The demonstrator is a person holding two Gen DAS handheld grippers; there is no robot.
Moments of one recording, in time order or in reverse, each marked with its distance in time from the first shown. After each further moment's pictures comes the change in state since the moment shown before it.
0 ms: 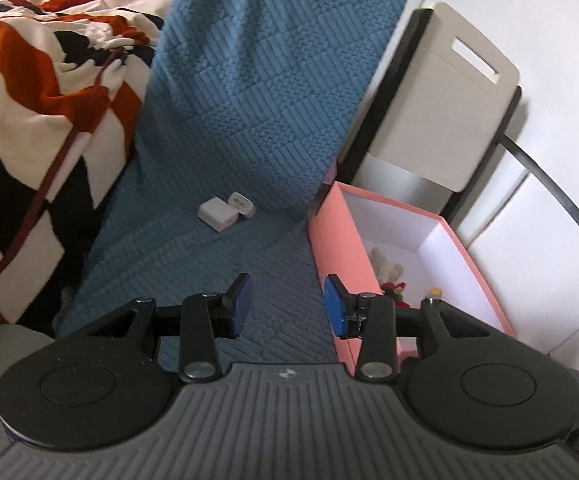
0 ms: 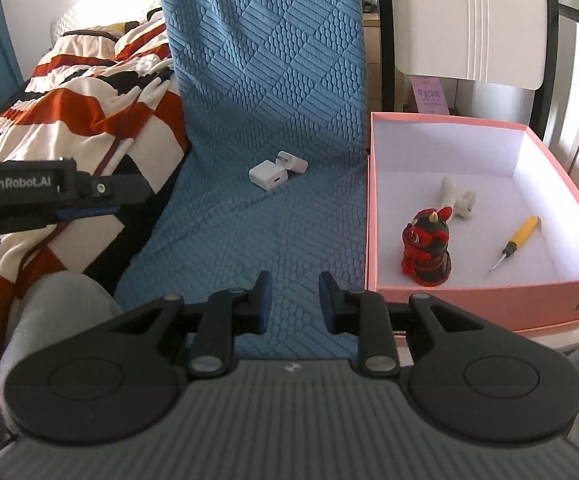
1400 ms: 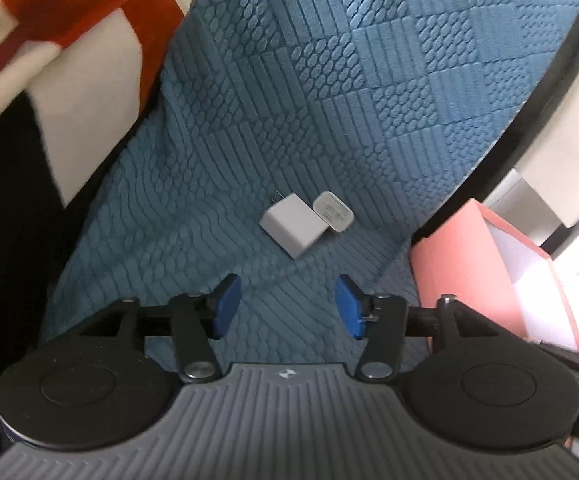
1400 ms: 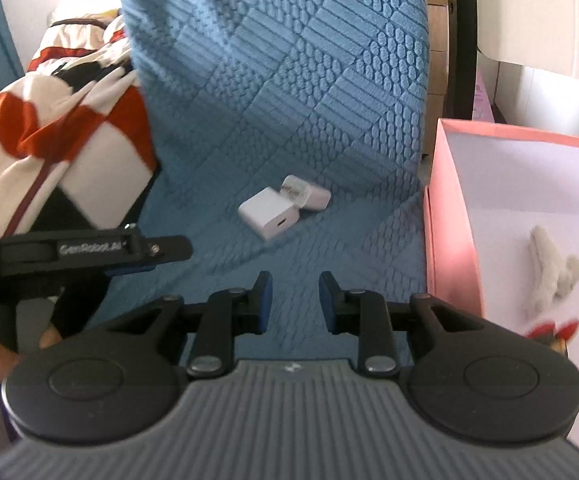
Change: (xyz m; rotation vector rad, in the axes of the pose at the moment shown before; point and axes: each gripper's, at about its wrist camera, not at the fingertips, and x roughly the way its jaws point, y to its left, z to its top) left arm 0.233 0.116 0.052 -0.146 0.112 0.068; right arm 0.192 -0.013 0.081 -0.010 0.031 0.059
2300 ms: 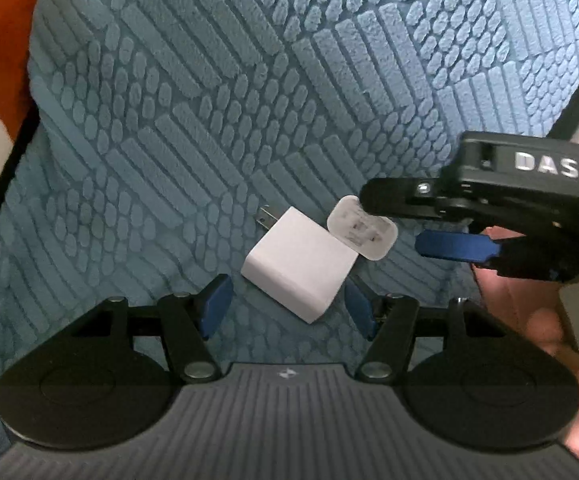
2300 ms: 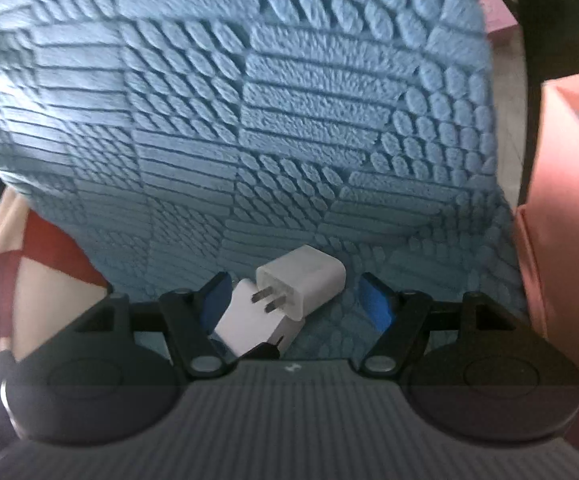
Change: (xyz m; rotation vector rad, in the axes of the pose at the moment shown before) left arm 0.141 -0.012 0.037 0.170 0.092 0.039; right arm 0.170 -0.056 0.080 0.359 0.168 0.155
